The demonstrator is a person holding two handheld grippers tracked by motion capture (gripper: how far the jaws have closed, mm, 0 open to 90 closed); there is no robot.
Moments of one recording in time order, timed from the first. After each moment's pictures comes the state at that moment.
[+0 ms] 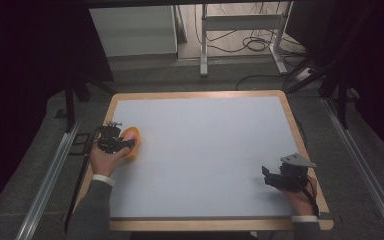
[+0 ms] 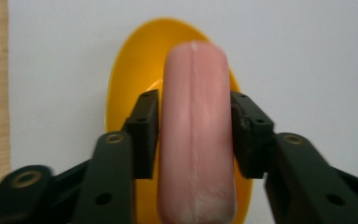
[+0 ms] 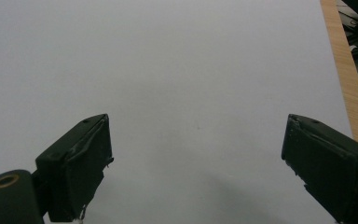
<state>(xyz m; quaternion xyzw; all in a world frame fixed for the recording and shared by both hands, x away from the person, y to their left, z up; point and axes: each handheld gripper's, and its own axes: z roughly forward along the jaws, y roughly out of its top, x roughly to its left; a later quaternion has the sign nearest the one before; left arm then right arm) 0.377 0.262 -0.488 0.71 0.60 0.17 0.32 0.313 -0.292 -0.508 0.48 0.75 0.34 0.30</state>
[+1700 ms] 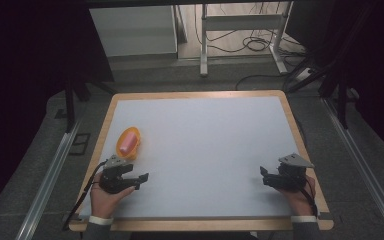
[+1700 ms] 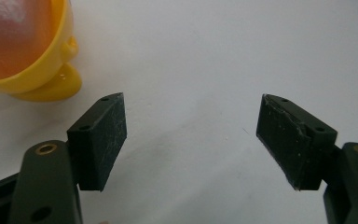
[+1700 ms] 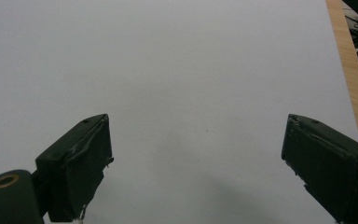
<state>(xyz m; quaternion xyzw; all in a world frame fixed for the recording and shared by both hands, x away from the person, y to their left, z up) 0.272 0.234 -0.518 0.76 0.50 0.13 0.40 0.311 -0.287 -0.507 0.48 0.75 0.35 0.30</state>
